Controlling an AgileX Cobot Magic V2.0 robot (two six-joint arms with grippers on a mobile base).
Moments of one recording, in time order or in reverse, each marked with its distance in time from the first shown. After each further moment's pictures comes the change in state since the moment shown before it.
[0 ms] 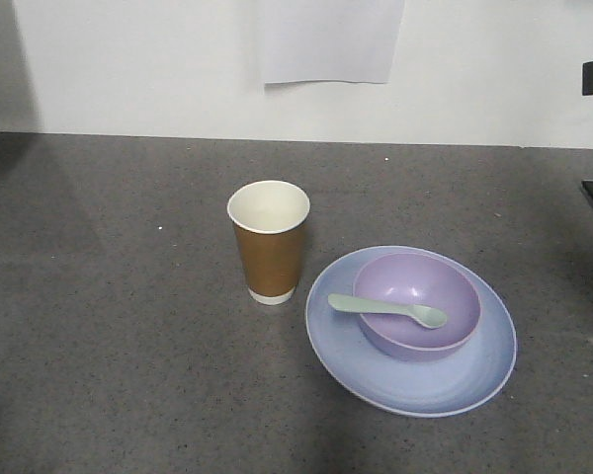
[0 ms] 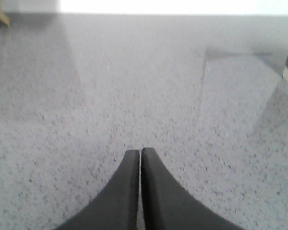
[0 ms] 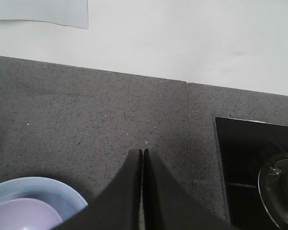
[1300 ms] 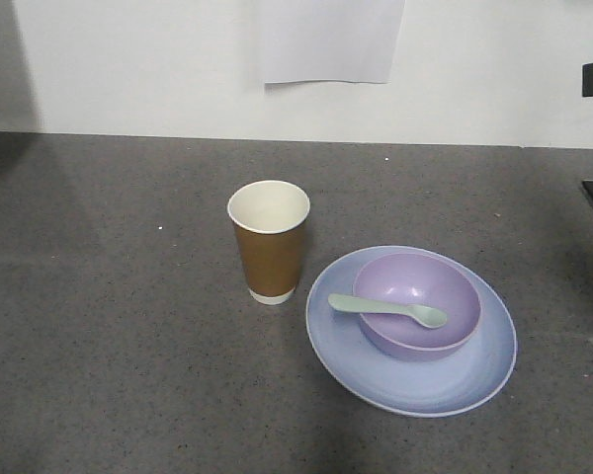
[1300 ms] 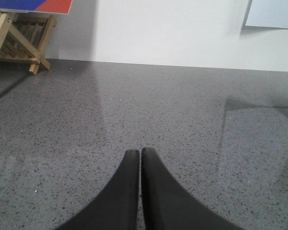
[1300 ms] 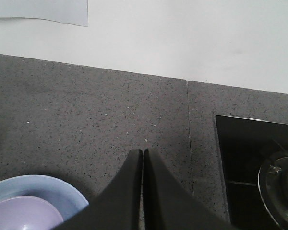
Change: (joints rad) left arm 0.086 -0.151 0.012 0.051 -0.006 -0.071; right arm 0.000 0.000 0.000 0.000 0.006 0.000
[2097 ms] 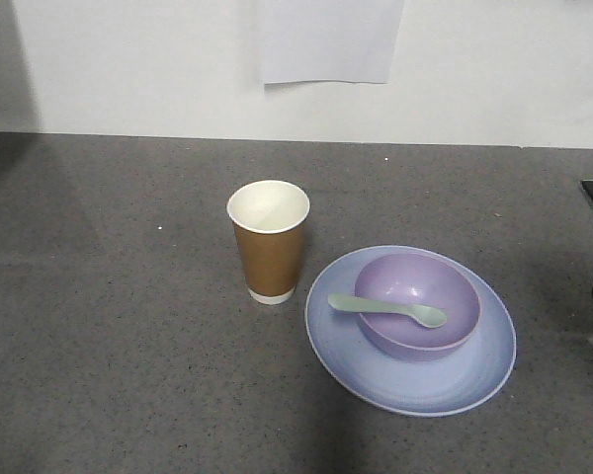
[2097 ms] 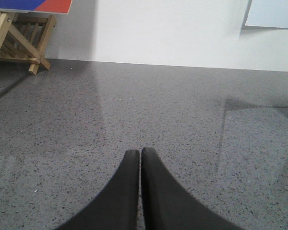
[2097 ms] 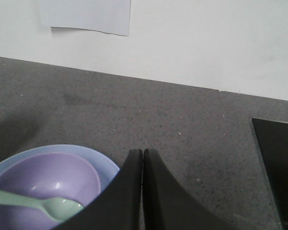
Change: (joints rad) left arm 0.000 0.000 0.000 0.000 0.000 0.000; right arm -0.001 -0.475 0.722 0.089 -0.506 -0.045
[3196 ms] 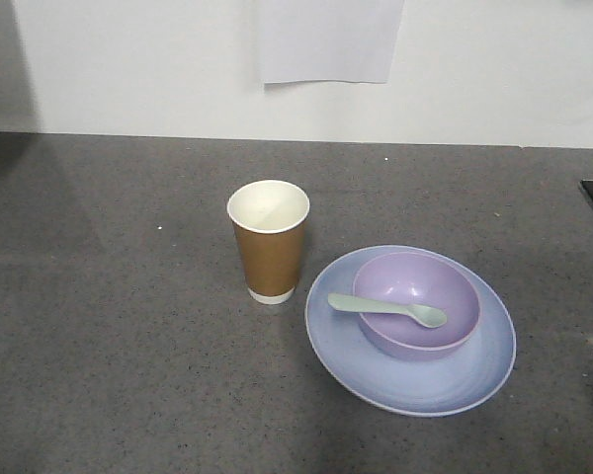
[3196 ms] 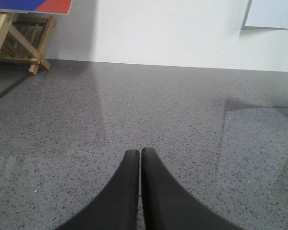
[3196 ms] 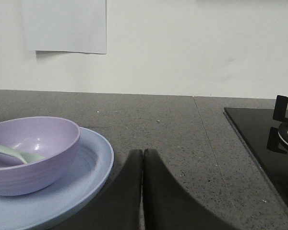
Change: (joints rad) left arm 0.000 0.000 0.000 0.000 0.001 0.000; right arm -0.135 -0.724 0.685 0.046 -0.265 -0.004
